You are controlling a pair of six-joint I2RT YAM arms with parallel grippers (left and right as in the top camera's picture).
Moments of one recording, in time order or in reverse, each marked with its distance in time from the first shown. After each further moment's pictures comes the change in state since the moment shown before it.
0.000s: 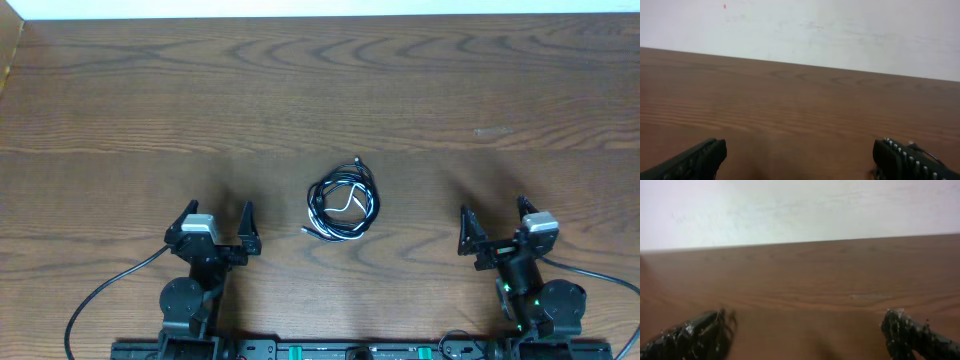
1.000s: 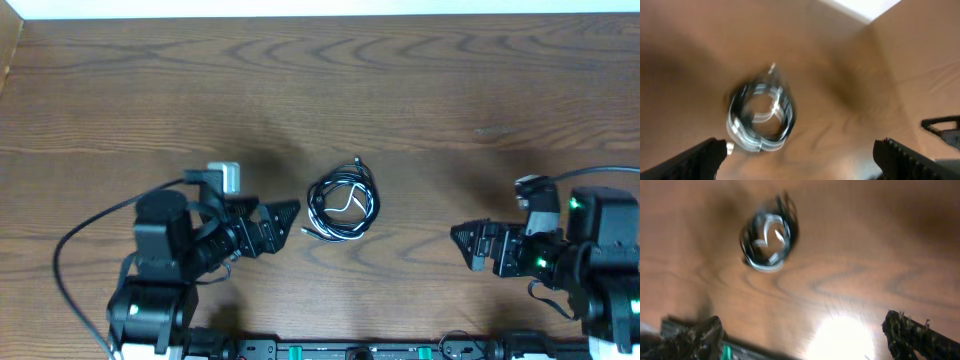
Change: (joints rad) left arm 0.000 0.694 0.717 -0.560 0.603 -0.254; right arm 0.000 0.807 0.966 -1.126 -0.233 -0.047
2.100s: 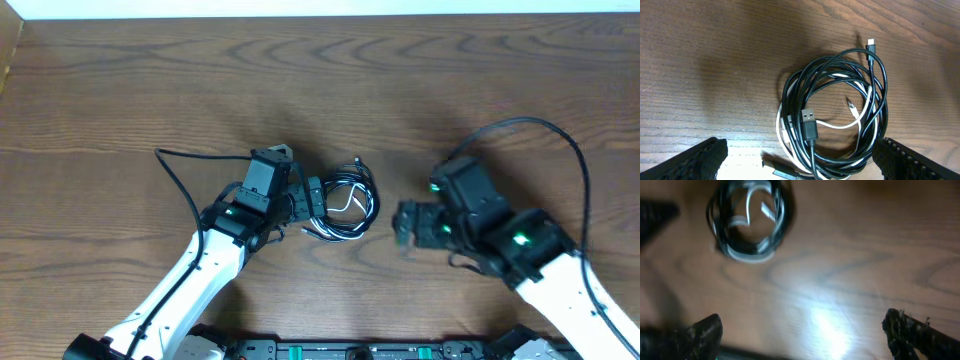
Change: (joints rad) left arm -0.335 0.581 0.000 0.239 -0.496 -0.212; right arm 0.586 0.317 -0.003 0.241 0.411 0.528
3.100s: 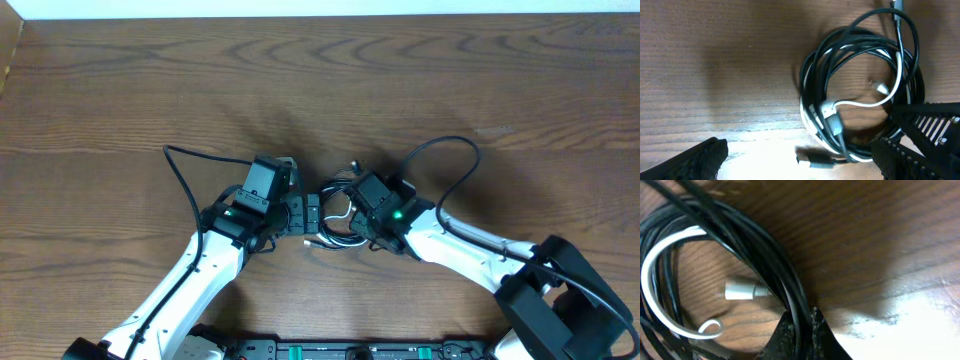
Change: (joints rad) left arm 0.000 -0.012 0.000 -0.134 -0.002 0.185; right arm 0.173 0.561 -0.151 0.602 0.088 0.584
